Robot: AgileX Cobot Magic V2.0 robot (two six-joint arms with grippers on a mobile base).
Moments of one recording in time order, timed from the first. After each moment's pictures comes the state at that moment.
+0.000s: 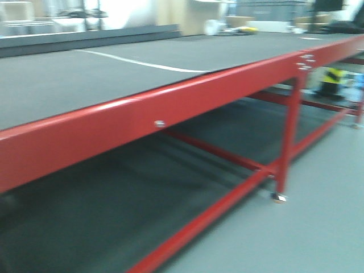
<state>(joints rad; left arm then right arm) 0.02 0.47 -0.65 0.01 0.58 -0.08 0.15 0.50 -0.66 0.28 0.35 -0.12</state>
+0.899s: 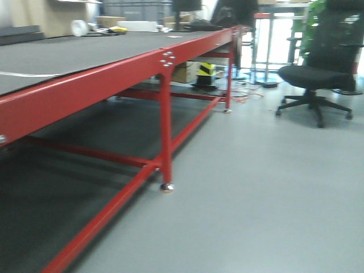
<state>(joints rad) 0.02 0.47 -0.65 0.01 0.58 -0.08 0.15 0.50 -0.66 0.28 0.35 -0.12</state>
